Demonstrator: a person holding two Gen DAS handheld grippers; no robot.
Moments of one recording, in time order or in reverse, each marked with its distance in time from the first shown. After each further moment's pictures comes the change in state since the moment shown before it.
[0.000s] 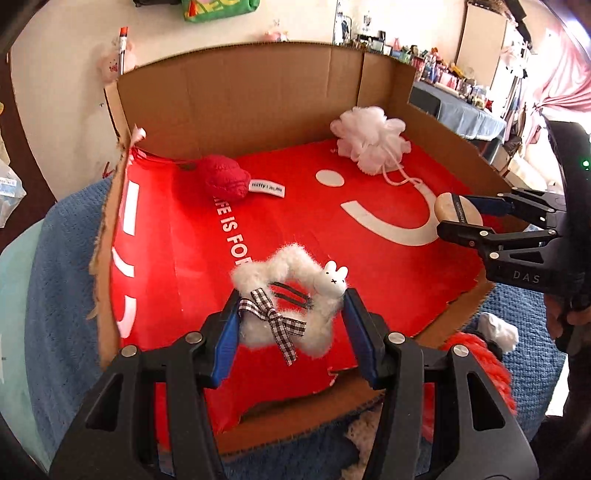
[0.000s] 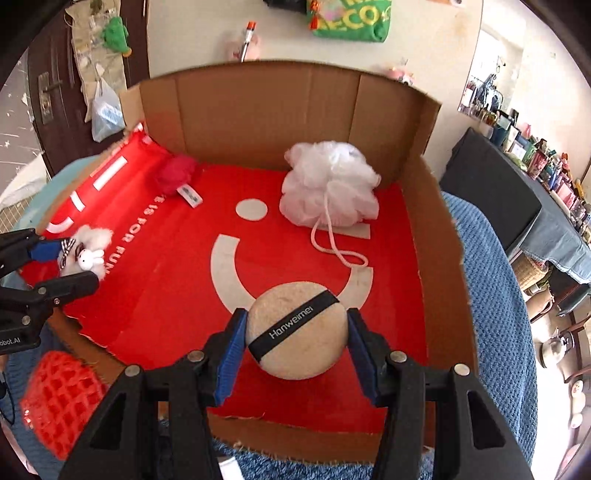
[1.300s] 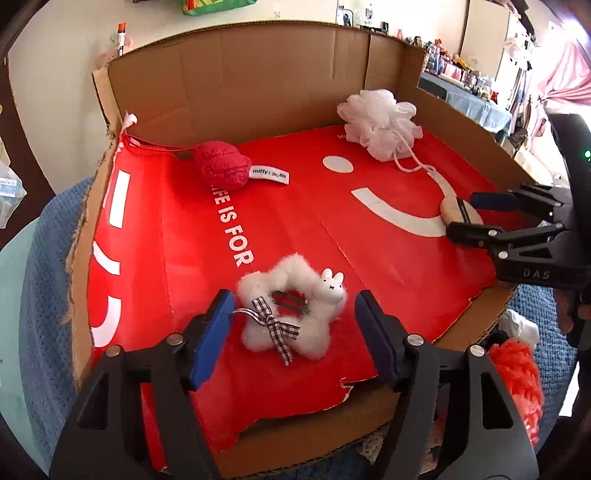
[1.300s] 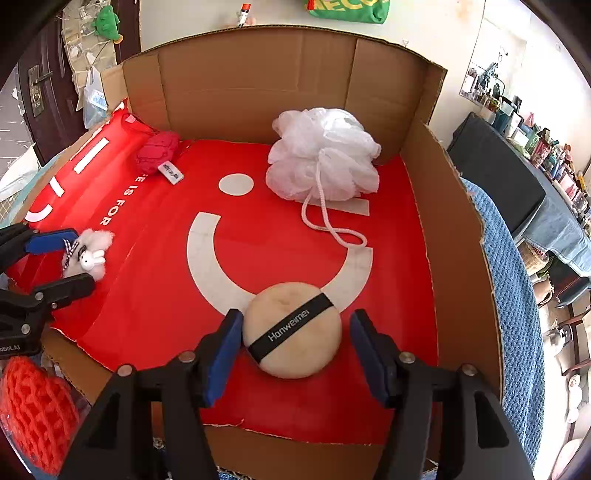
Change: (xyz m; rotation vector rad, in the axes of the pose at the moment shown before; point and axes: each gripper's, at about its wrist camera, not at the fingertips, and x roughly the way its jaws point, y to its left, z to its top) left arm 0.017 0.000 -0.002 0.004 0.010 0.019; right arm 0.020 -0.007 -0.002 0.010 0.064 -0.005
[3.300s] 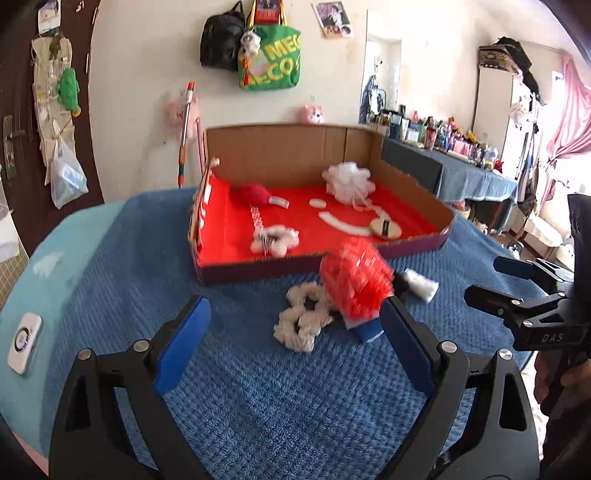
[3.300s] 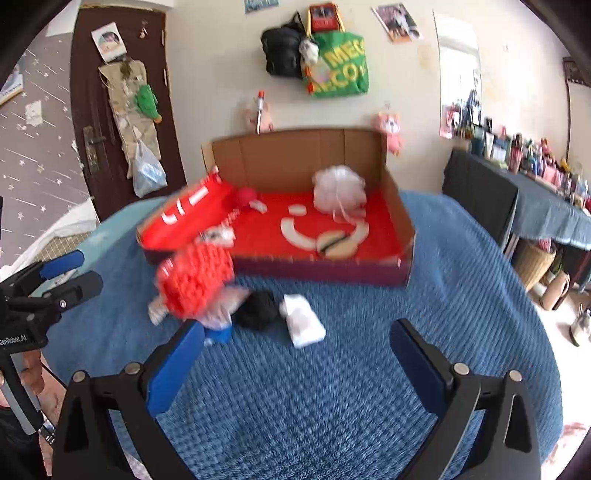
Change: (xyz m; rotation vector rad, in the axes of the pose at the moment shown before) left arm -0.156 -0.065 -0.136 -0.131 -0.323 0.124; right arm -0.142 0.027 -0.149 0.104 -0.325 0.120
